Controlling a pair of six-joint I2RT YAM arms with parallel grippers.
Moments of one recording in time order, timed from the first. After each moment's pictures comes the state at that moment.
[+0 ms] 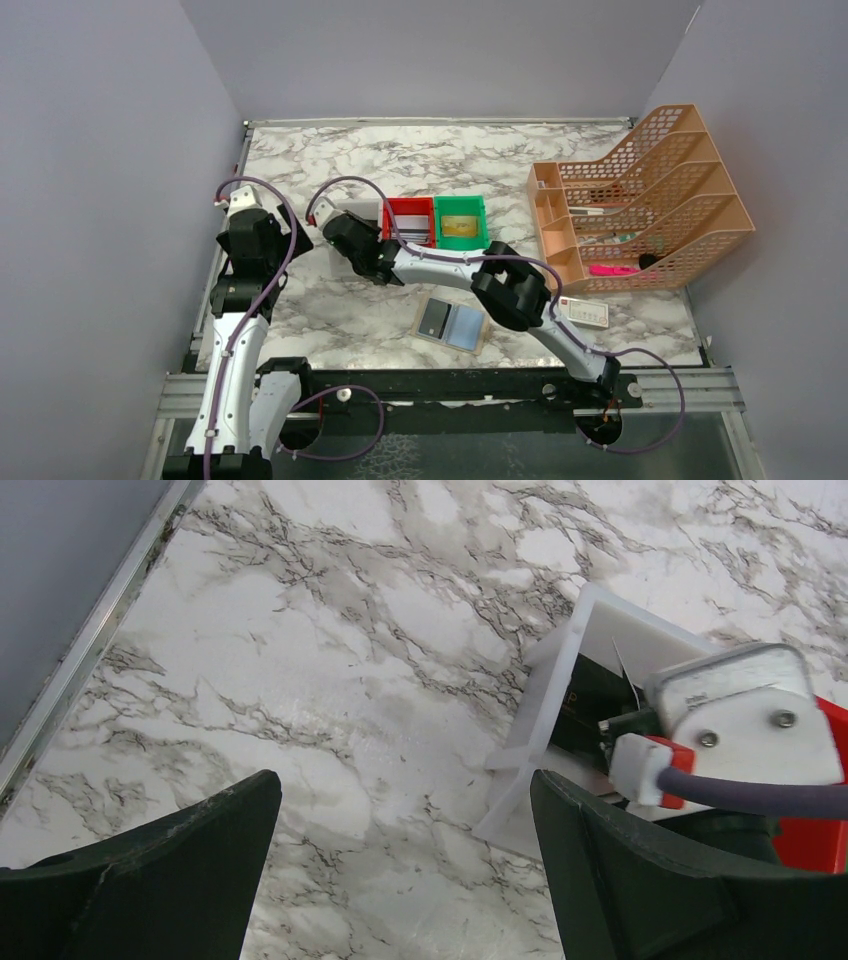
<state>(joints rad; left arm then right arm) 0.03 0.76 0.76 -0.54 -0.20 -0.35 1.13 2.38 1.89 -0.01 0.66 -0.30</state>
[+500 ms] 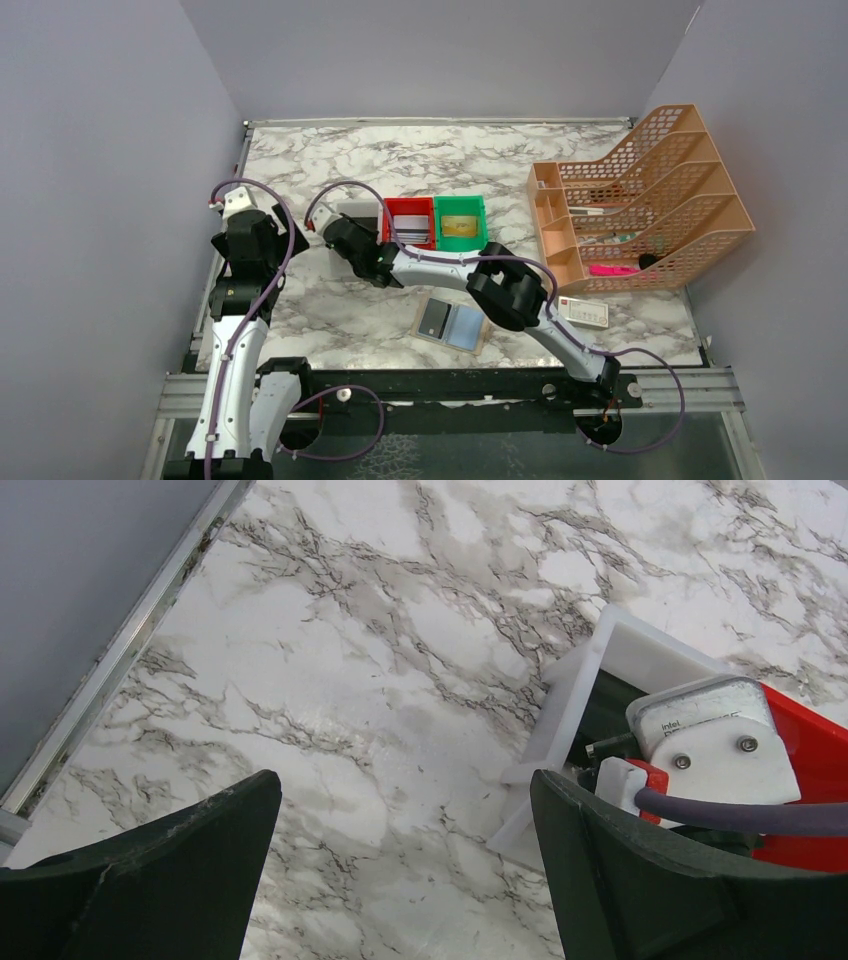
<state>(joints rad) 0.03 0.75 0.76 -0.54 -0.25 -0.36 1.12 2.43 1.89 0.04 0.63 -0.35</state>
